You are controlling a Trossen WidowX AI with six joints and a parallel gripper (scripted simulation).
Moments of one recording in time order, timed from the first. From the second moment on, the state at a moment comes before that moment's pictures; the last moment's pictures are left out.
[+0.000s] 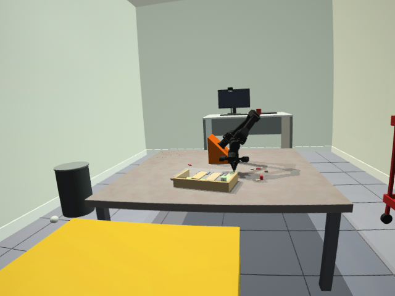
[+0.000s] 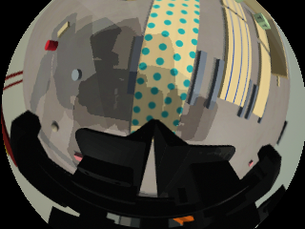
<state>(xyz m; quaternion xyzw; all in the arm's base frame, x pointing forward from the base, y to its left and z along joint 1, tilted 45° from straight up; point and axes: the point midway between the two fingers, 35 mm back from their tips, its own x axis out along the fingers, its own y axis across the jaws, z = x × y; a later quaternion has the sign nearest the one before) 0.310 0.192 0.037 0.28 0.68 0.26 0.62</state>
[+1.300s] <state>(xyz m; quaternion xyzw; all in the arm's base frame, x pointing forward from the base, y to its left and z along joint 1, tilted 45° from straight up) 0.255 0.191 0.044 0.28 0.68 0.26 0.62</state>
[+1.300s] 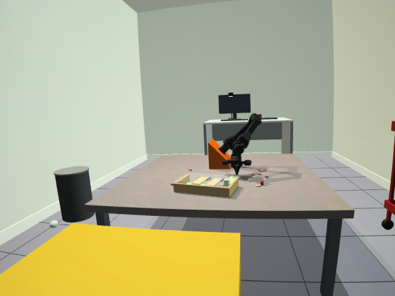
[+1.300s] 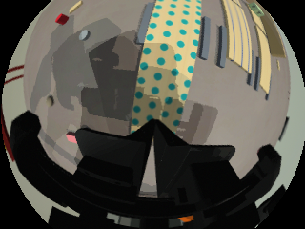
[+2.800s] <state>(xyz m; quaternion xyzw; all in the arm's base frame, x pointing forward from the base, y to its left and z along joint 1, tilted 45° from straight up) 0.216 0.192 0.048 0.28 0.68 0.26 0.62</state>
